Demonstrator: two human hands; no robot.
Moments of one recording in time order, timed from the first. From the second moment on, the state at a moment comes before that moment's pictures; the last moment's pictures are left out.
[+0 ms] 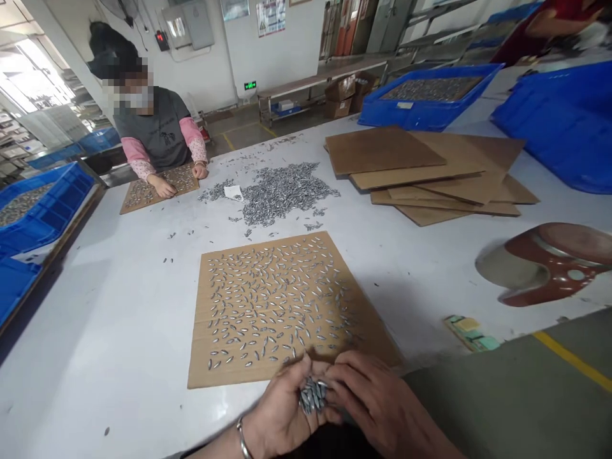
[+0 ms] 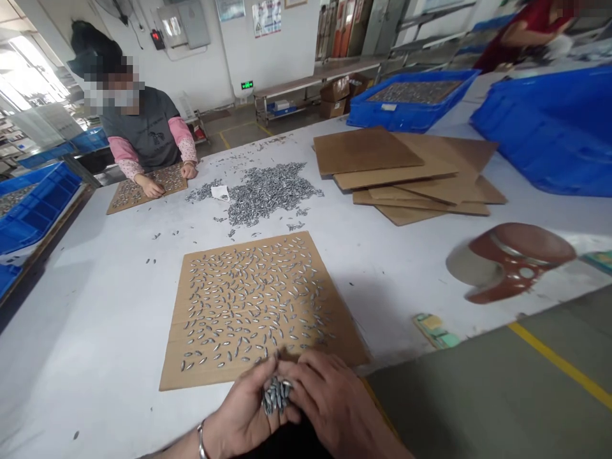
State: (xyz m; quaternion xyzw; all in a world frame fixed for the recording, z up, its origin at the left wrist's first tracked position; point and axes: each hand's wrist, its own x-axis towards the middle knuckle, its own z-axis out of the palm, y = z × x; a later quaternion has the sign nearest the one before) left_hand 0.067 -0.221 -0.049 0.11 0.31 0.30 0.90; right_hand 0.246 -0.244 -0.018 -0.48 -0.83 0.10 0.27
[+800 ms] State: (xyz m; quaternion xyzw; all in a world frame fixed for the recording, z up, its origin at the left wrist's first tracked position) left_hand 0.067 -0.219 -0.042 0.09 0.34 0.28 0.89; right_hand 0.246 -0.242 -0.040 -0.51 -0.81 0.18 0.24
